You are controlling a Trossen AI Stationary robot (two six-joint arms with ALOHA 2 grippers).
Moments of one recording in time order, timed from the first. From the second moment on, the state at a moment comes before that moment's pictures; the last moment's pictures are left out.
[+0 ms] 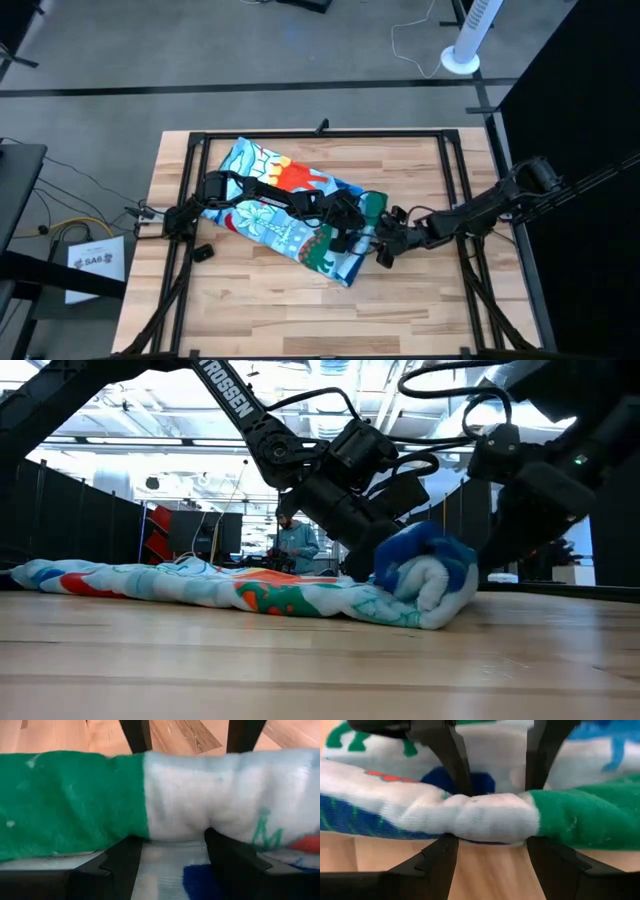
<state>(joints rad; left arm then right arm) 0.07 2.28 1.40 0.19 0.24 0.35 0.31 1.40 0.51 -0.05 0.43 0.55</state>
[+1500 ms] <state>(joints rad) 0.06 2.26 1.69 -0.48 0.05 0.39 0.18 1.50 0.51 0.20 0.48 0.26</state>
